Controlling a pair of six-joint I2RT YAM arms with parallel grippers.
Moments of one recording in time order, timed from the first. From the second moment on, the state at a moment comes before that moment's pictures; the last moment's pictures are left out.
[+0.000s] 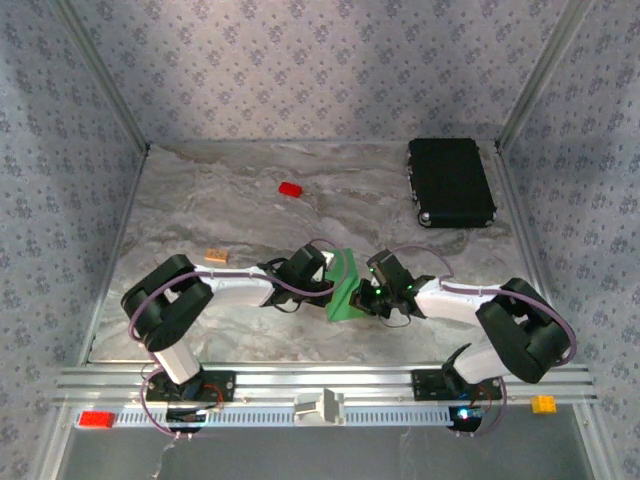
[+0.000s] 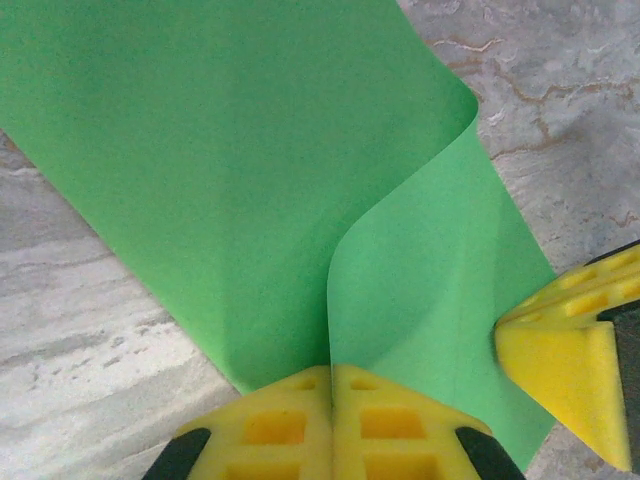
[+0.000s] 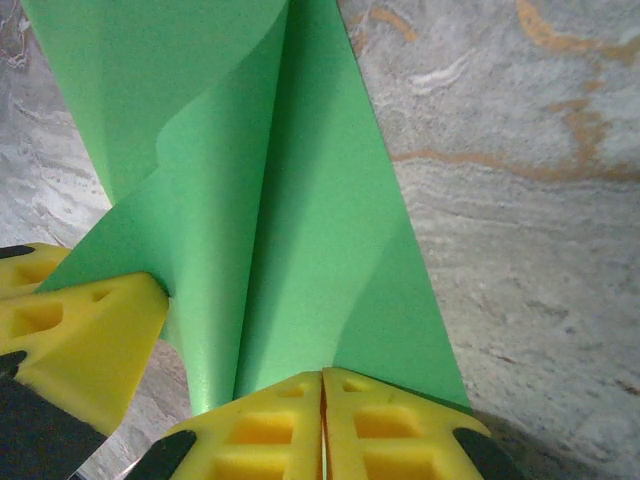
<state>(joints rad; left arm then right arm) -0.92 1.69 0.80 -0.03 0.14 -0.56 0.68 1.41 0.49 -0.06 -0.30 1.02</state>
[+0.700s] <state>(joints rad) -0.92 1.72 0.82 -0.03 0.15 -0.56 0.68 1.41 0.49 -0.06 -0.30 1.02</state>
